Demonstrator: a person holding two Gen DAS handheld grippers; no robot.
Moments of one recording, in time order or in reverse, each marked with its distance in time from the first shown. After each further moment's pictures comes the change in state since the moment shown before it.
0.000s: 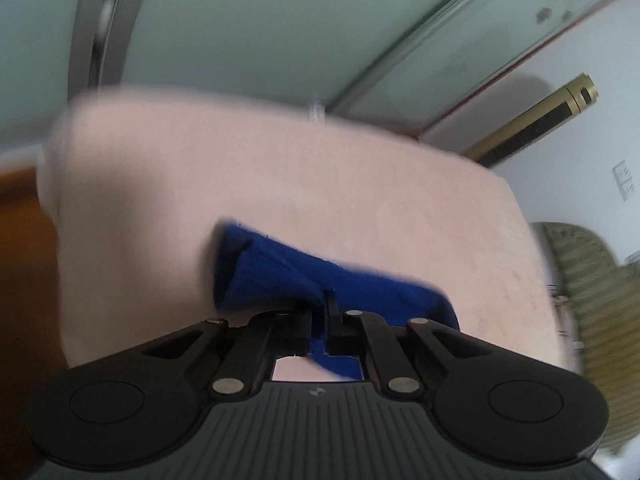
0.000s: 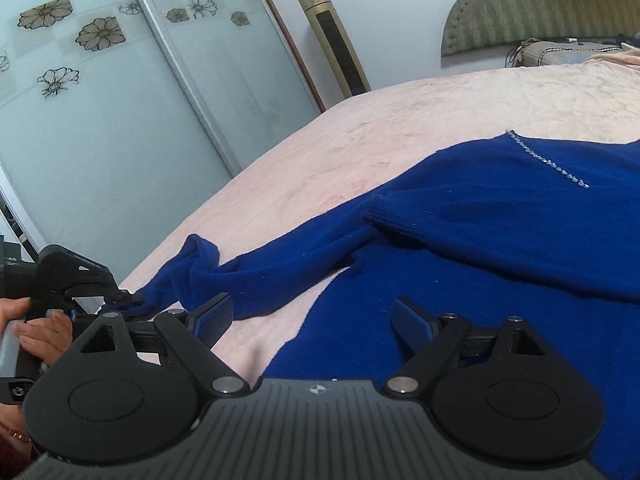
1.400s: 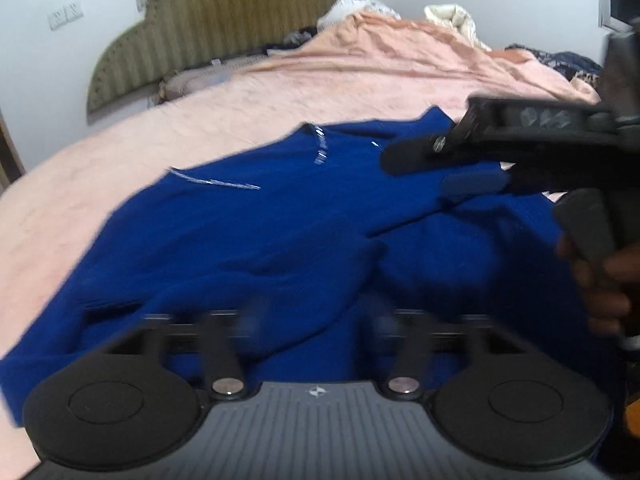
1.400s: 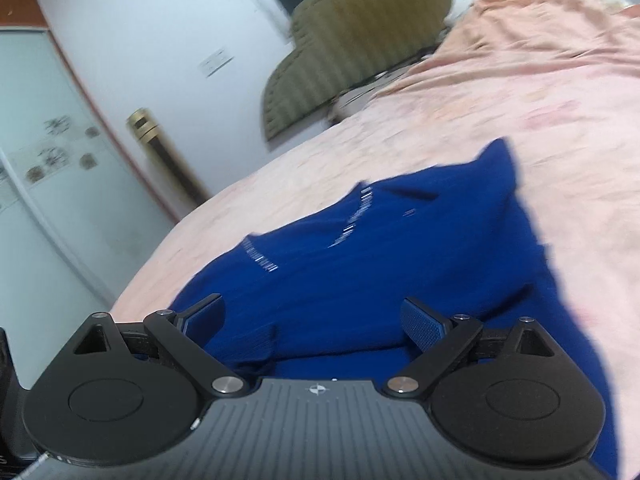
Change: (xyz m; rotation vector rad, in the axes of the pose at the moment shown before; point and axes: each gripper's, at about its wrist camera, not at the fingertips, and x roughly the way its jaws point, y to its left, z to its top) left arm -0.065 -0.188 -0.291 1.594 0.184 -0.715; right arm -0.123 -0.168 -0.007 0.342 -0.281 -0.287
